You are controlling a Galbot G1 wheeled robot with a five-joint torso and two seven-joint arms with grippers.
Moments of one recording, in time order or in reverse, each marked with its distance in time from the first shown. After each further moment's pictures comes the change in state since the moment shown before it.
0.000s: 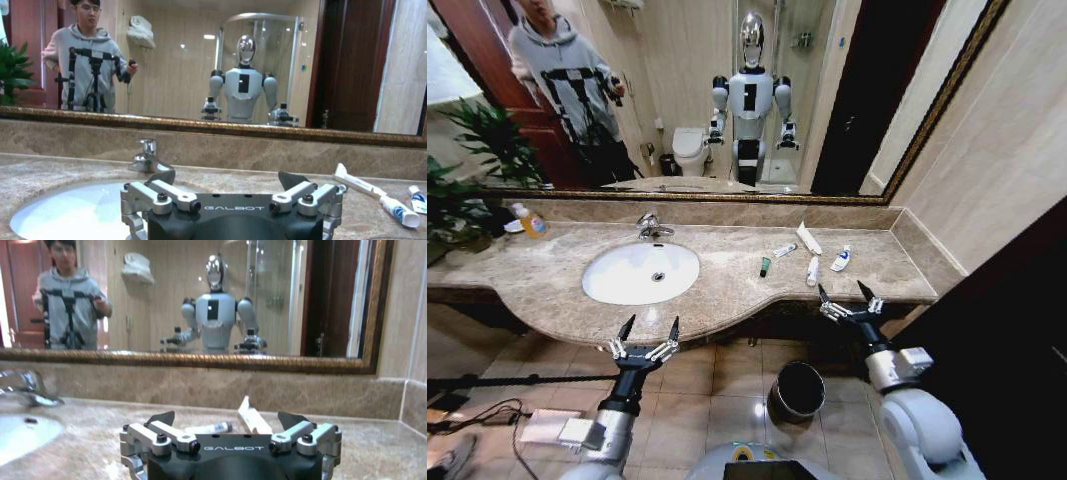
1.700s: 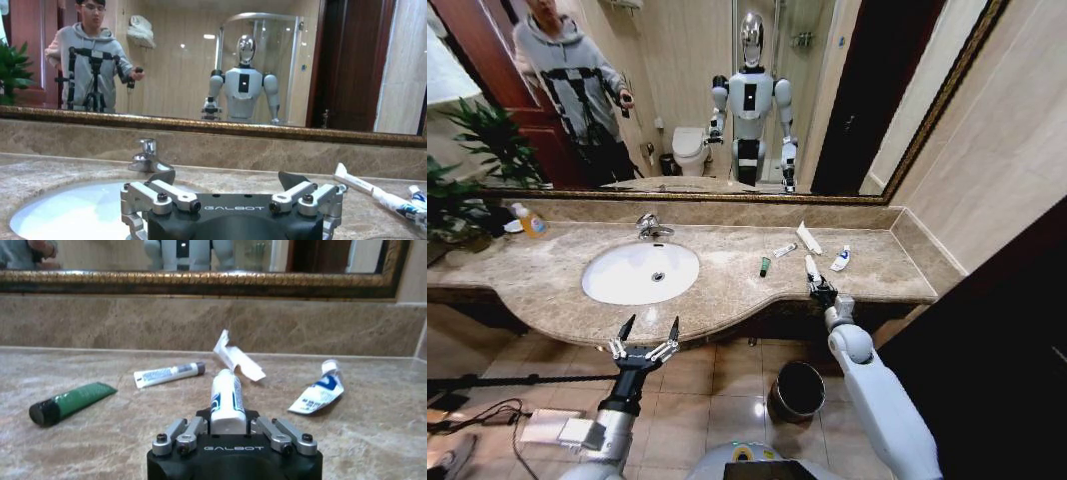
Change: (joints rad) left arm 0.000 0.000 0.000 0.000 0.000 0.000 0.000; right arm 0.469 0.005 -0.175 -0.561 0.000 -0.039 0.097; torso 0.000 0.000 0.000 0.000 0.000
